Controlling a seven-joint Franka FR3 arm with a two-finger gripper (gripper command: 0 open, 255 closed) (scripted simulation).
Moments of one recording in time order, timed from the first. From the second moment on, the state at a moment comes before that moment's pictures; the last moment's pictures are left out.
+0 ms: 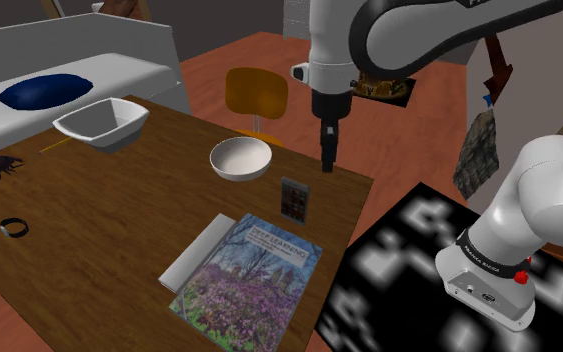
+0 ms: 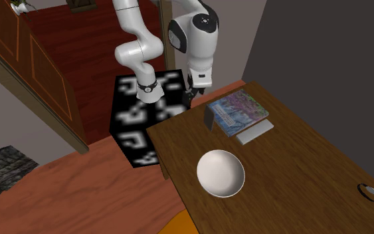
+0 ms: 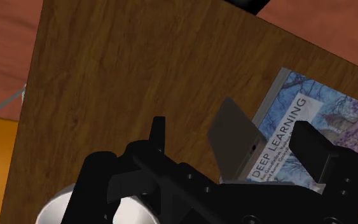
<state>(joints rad) 0.31 -0.35 0.23 -2.36 0.10 1.93 -0.24</state>
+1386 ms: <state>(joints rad) 0.37 -0.22 0.30 -2.41 0.12 2.10 -0.27</state>
